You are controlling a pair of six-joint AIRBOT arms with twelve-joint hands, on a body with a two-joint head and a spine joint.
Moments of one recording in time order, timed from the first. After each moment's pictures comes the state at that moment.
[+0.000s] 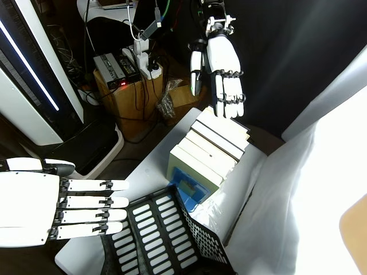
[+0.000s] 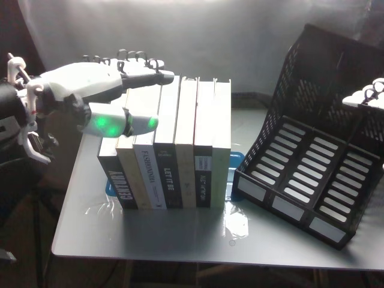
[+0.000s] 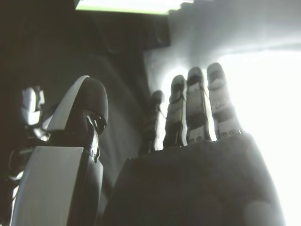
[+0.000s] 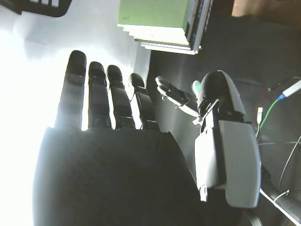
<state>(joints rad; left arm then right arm) 0.41 -1.20 1.55 0.56 -0.64 0.04 -0.71 -0.82 1.15 -0.17 0.67 -0.57</state>
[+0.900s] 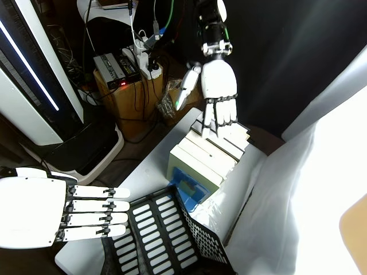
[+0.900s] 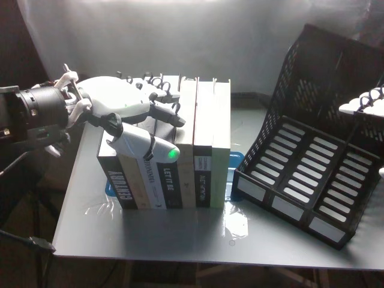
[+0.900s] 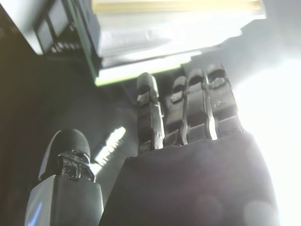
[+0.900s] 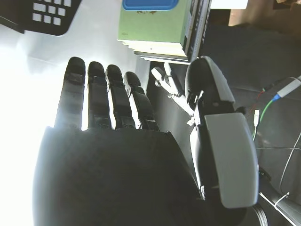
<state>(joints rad) 0.35 -1.34 1.67 0.89 -0.47 0.04 -0.71 -0.86 1.17 -0.17 0.64 -0.56</state>
